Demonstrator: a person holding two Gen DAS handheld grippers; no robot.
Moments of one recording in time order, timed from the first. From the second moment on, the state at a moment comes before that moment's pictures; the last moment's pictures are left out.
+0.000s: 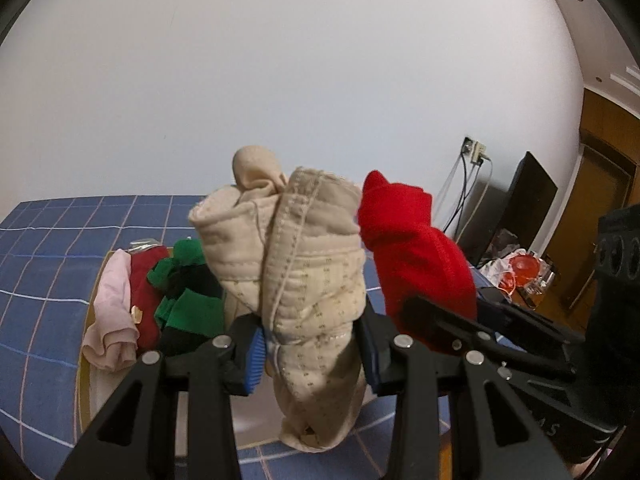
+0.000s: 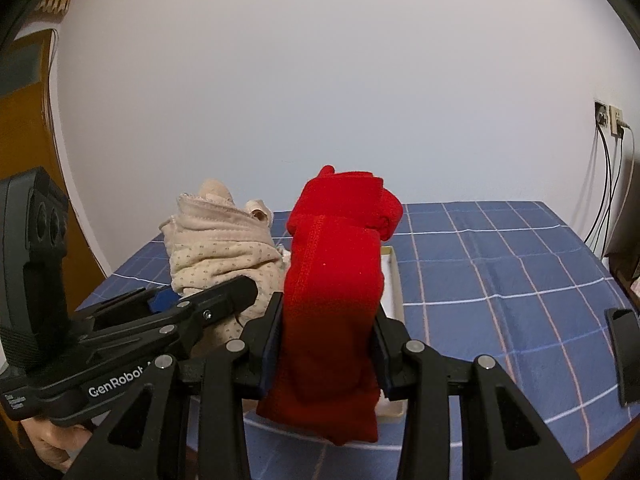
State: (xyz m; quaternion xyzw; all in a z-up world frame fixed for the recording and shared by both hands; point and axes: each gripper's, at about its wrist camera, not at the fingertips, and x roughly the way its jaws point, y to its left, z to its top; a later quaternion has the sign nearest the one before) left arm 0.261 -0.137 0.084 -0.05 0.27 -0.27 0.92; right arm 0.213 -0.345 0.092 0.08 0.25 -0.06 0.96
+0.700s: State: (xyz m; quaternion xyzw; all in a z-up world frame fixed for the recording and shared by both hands) left arm 0.334 -0.172 0.059 -0.03 0.32 -0.20 0.93; right arm 0.283 -0.371 0.076 0.11 0.31 -0.08 0.94
